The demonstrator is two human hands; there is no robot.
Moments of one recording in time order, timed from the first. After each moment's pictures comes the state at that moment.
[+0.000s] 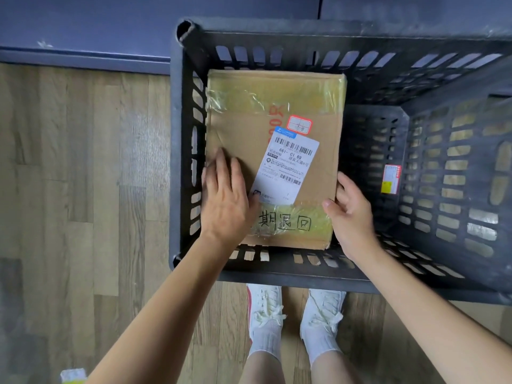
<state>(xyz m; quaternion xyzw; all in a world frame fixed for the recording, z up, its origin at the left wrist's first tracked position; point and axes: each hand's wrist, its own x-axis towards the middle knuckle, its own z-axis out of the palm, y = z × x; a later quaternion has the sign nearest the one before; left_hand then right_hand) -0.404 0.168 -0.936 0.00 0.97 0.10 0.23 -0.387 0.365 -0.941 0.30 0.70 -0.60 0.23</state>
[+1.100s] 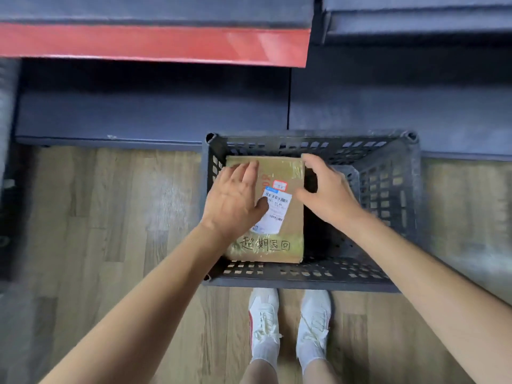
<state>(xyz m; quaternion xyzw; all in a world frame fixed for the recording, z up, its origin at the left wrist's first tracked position) -0.474 0.187 -0.753 0.12 0.97 0.14 0.16 -0.482 0.363 -0.757 0.05 0.89 -0.39 0.23</state>
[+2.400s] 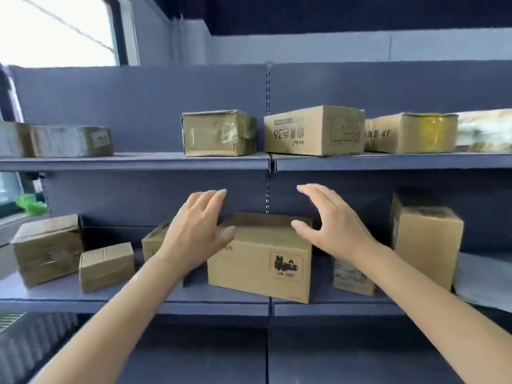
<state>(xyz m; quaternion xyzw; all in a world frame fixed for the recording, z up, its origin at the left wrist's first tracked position) -0.481 0.177 -0.017 0.19 0.89 0.07 -0.41 -0.463 0.420 -0.004 -0.22 0.90 -0.18 -0.34</state>
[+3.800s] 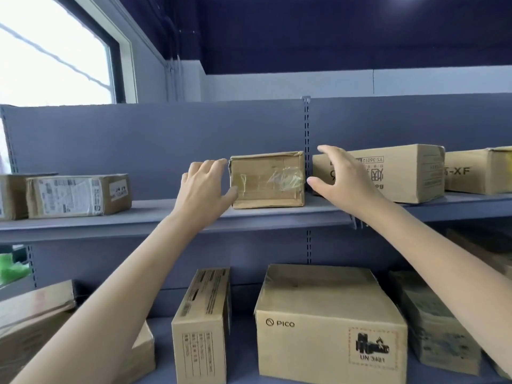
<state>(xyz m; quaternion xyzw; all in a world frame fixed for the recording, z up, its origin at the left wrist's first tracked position) -0.650 0.048 0.113 0.16 0.87 0.16 -0.43 -0.619 0.287 0.120 -0.12 0.87 -0.19 -0.44</state>
